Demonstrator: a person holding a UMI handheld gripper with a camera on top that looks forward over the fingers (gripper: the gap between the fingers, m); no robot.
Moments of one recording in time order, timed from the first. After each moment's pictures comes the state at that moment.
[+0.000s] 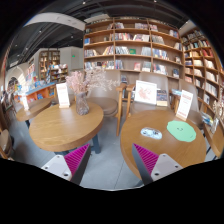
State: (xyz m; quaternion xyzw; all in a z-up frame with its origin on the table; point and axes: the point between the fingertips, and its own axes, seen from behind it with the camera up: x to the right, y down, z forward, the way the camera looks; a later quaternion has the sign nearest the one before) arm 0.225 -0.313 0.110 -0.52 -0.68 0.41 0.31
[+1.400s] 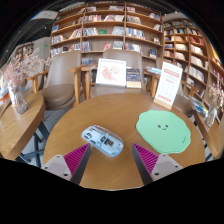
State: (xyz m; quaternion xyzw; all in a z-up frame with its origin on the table) arm 0.006 -0.123 -0.011 -0.62 -0.64 0.30 0.34
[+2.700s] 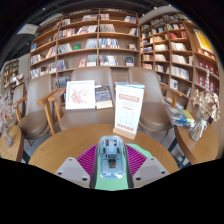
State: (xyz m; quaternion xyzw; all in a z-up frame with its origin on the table) arm -0.083 0.057 0.093 -0.66 -0.55 0.32 0.39
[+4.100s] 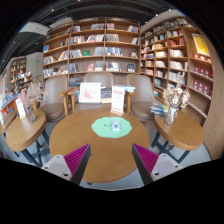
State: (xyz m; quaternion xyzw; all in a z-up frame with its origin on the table) arm 0.248 0.041 0.156 -0.63 -0.57 0.33 0.40
